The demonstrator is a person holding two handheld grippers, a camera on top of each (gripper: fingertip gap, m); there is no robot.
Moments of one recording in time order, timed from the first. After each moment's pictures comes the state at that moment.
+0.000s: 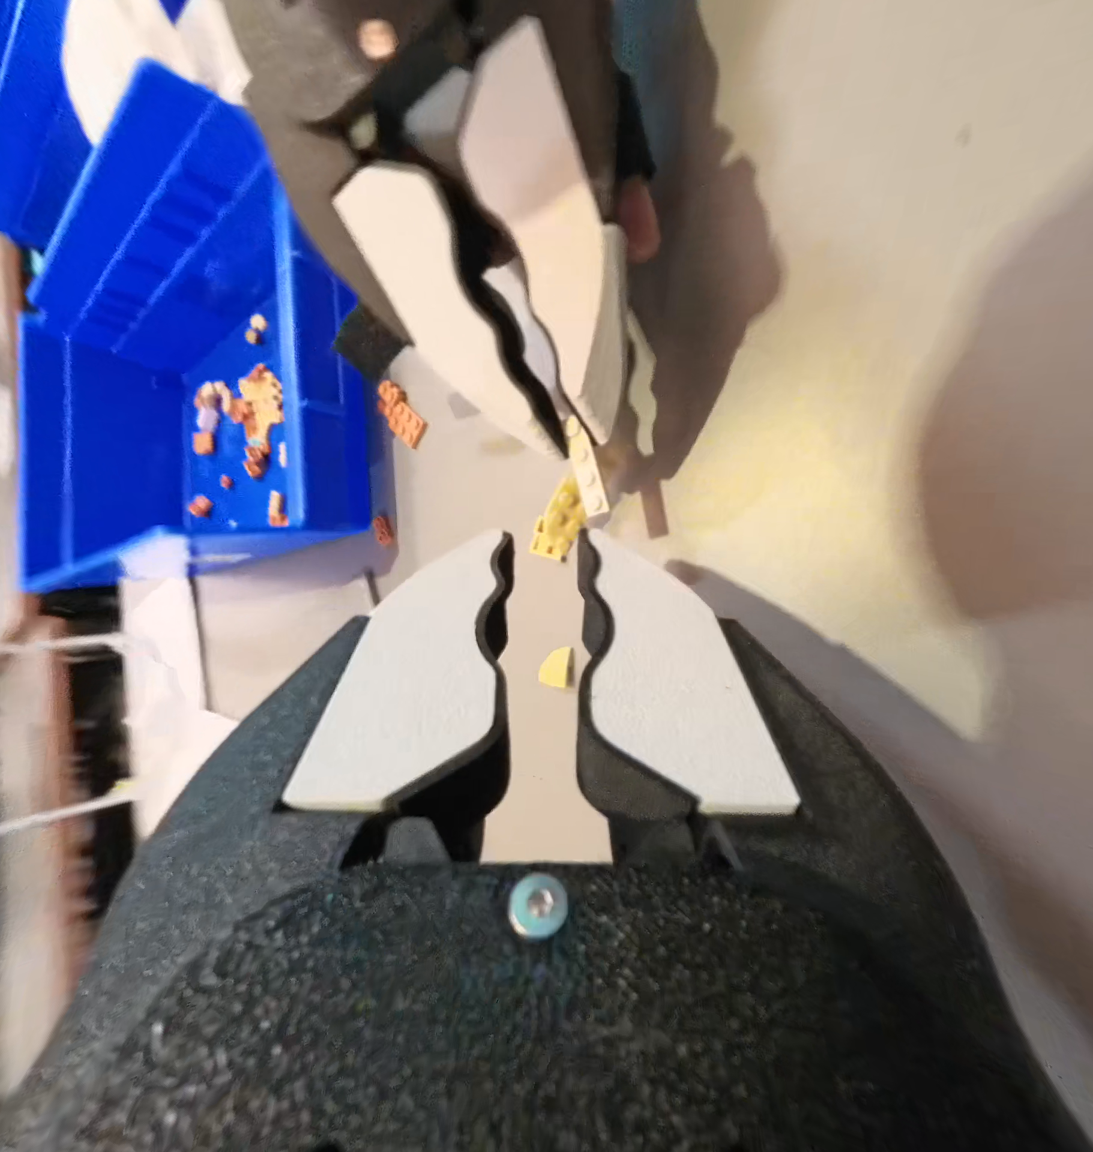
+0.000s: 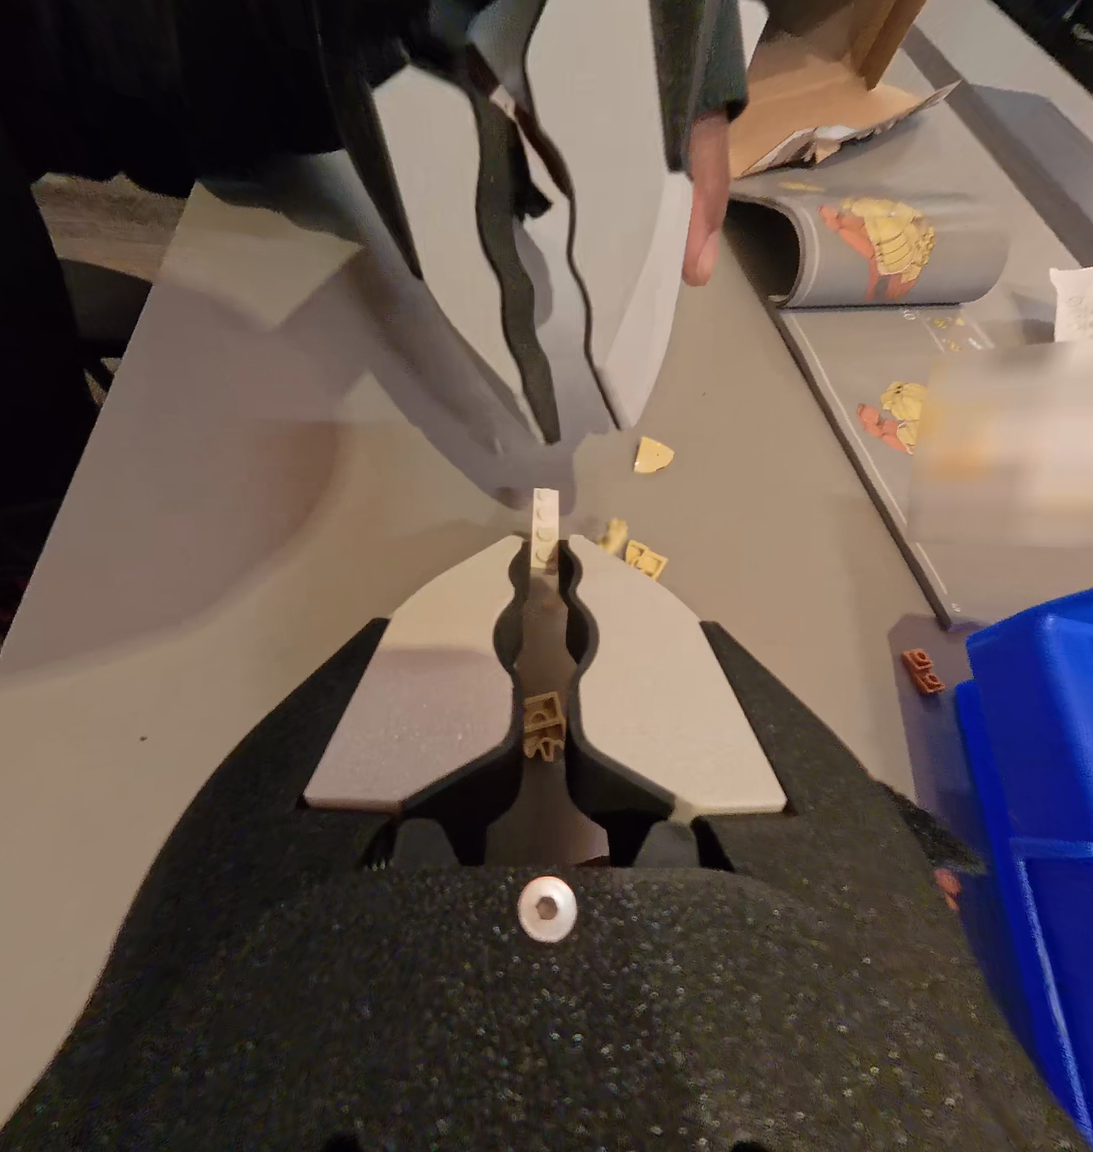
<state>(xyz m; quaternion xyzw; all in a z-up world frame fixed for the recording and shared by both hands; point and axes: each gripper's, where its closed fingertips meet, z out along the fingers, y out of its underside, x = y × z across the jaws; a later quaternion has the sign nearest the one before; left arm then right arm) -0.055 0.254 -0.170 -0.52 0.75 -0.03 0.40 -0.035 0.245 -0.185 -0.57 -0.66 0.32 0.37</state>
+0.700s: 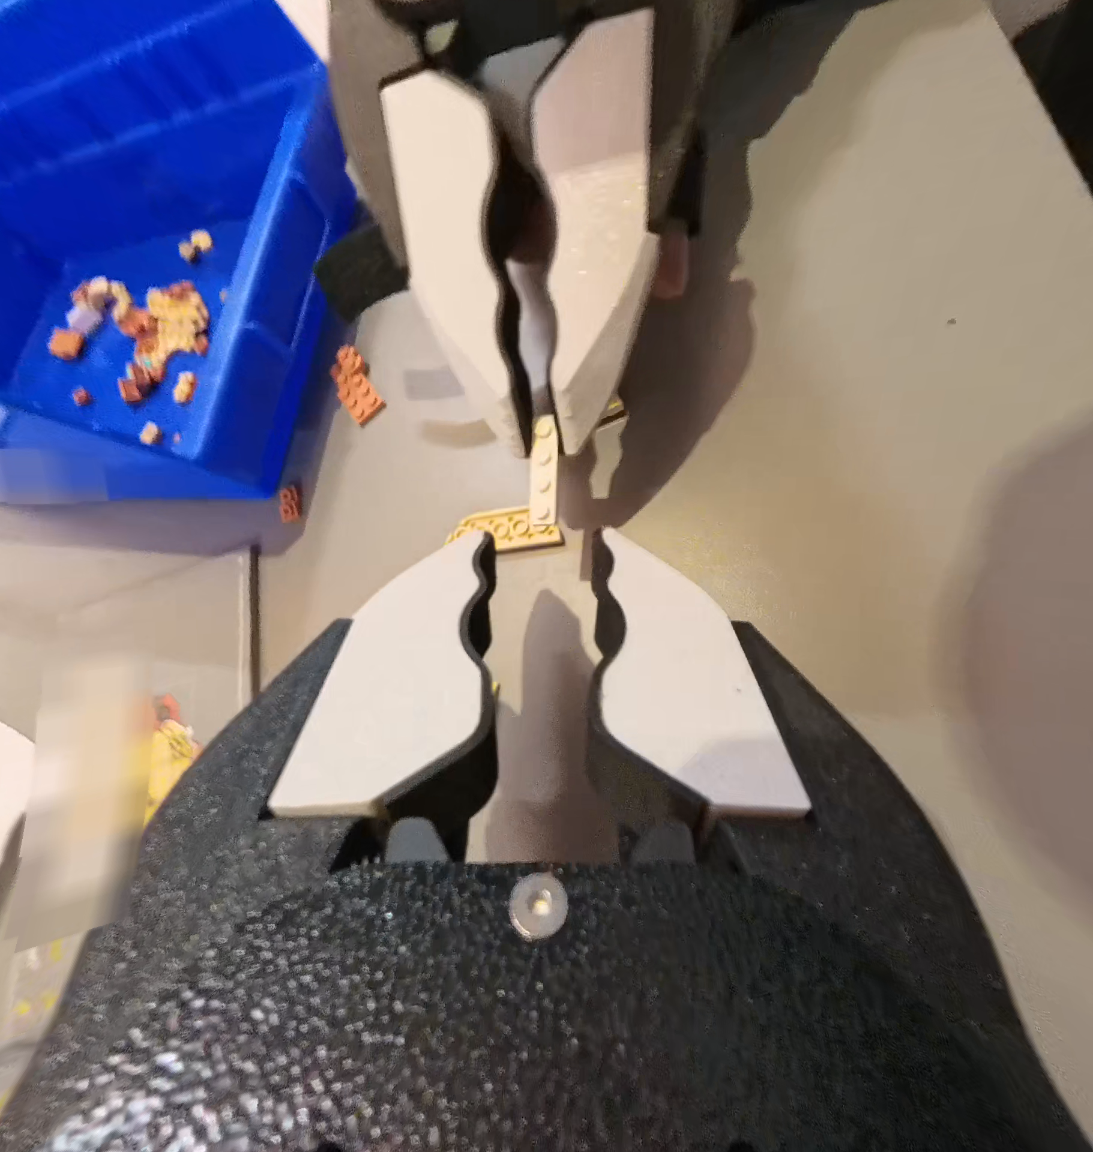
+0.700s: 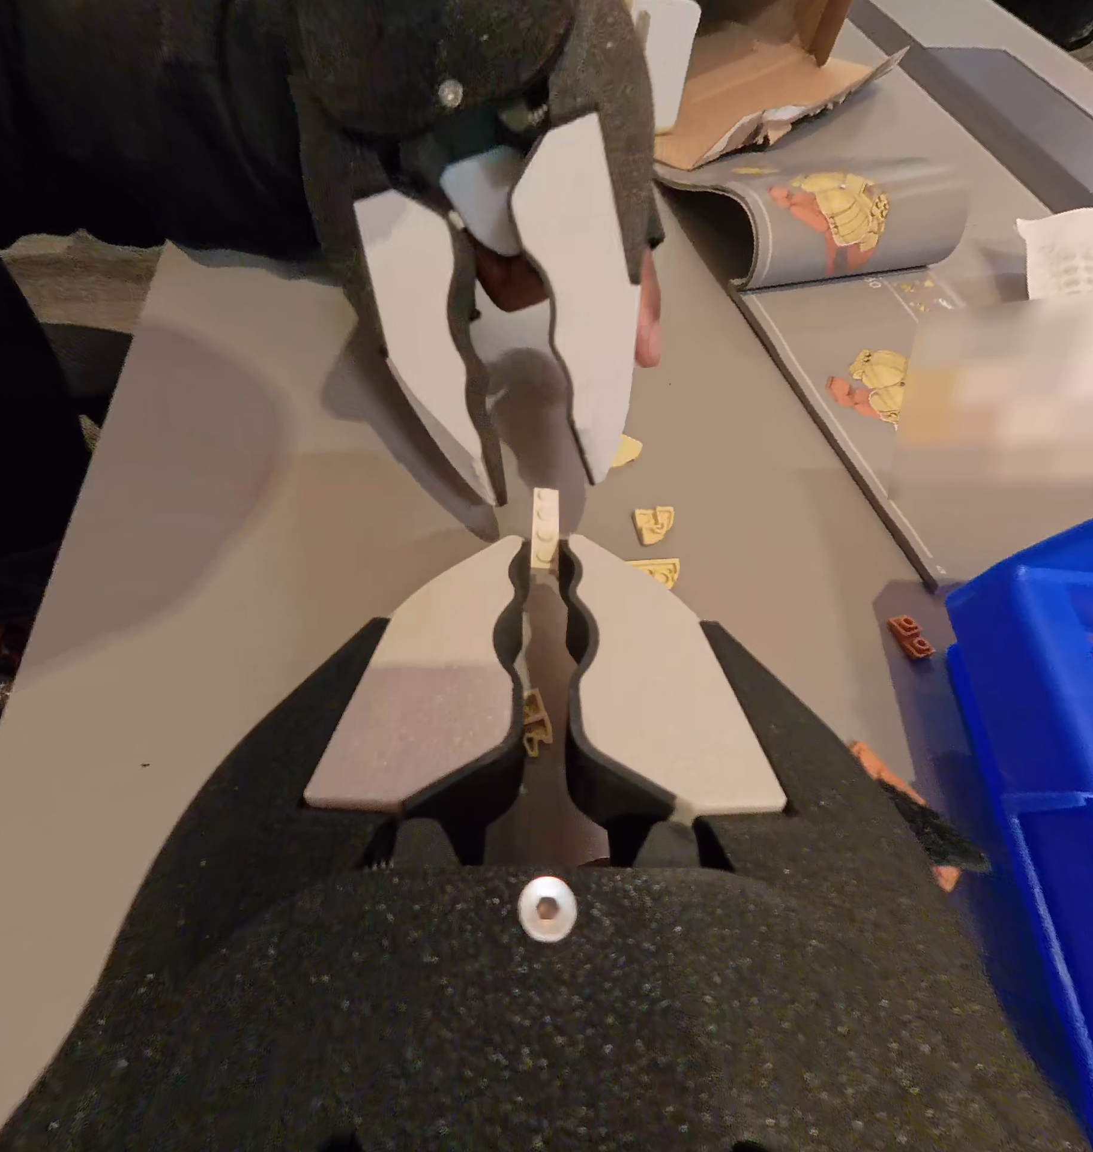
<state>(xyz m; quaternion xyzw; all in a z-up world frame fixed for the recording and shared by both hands) -0.048 0.257 -0.190 -0.61 0.66 -0.18 0.39 -0.033 0.256 -0.181 -0.60 -0.62 0.34 0.37</state>
